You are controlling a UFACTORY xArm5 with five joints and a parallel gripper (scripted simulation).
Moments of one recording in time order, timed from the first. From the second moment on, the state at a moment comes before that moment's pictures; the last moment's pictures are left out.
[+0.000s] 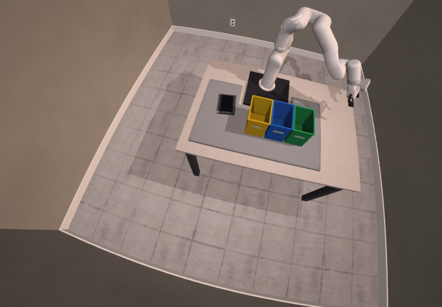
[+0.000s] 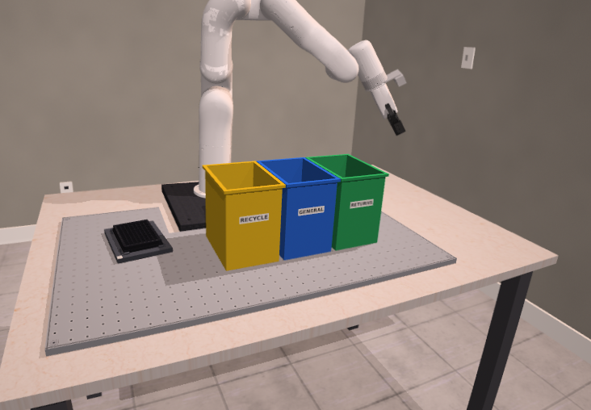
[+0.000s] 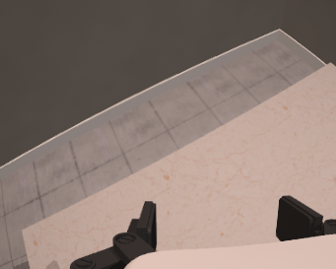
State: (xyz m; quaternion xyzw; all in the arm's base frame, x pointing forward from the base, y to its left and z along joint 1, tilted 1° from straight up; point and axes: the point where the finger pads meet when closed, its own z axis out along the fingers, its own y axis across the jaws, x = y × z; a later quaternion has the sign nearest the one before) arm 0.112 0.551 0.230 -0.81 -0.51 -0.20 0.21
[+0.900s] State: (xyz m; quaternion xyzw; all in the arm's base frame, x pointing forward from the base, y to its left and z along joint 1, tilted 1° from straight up) arm 0.222 0.496 0.229 -0.87 -0.44 -0.19 0.15
